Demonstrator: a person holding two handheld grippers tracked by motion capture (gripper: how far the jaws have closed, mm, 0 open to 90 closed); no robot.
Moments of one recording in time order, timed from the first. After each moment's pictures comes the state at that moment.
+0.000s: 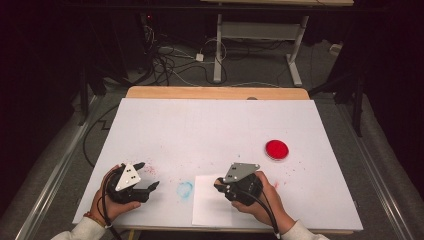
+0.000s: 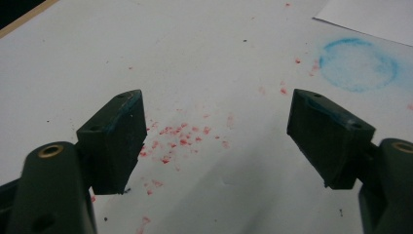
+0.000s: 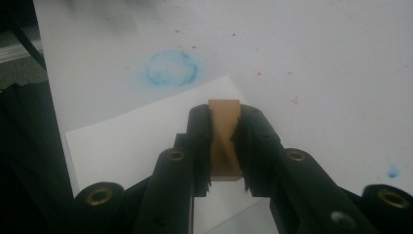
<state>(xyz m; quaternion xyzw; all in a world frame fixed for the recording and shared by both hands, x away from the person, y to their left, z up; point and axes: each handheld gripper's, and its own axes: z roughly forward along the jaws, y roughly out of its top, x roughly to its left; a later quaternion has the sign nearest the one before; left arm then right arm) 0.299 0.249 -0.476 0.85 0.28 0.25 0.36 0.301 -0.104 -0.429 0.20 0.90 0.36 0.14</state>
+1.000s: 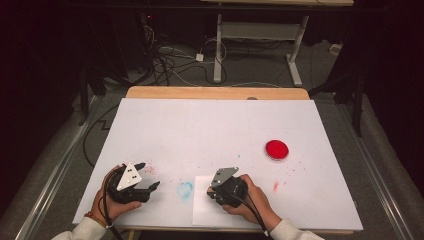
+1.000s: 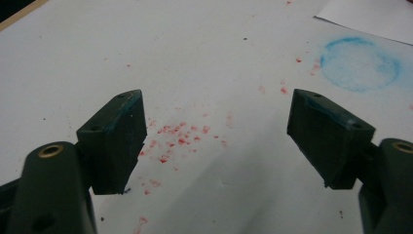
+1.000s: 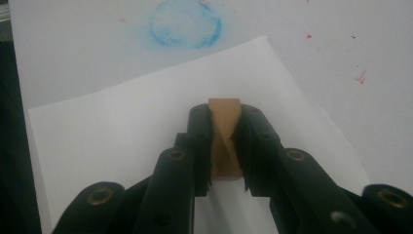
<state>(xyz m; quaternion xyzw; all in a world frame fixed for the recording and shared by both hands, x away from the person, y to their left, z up) 0.299 0.247 -0.478 0.85 0.29 0.24 0.36 0.314 -0.079 -0.469 0.18 0.93 0.31 0.11</state>
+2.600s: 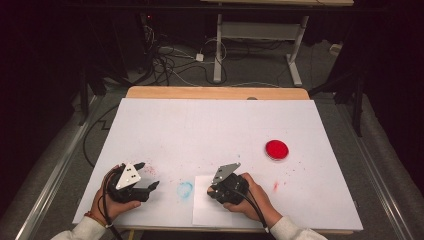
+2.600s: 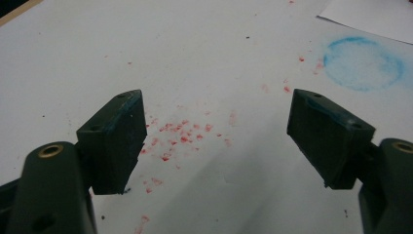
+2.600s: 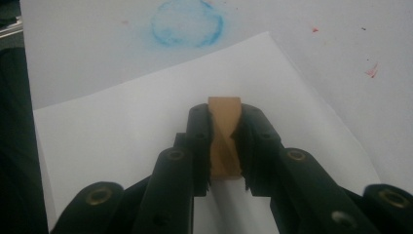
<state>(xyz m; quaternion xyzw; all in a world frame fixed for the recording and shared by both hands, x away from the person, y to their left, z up) 0.301 0.251 -0.479 0.85 0.29 0.24 0.36 0.322 -0.082 -0.470 0.18 0.93 0.31 0.07</state>
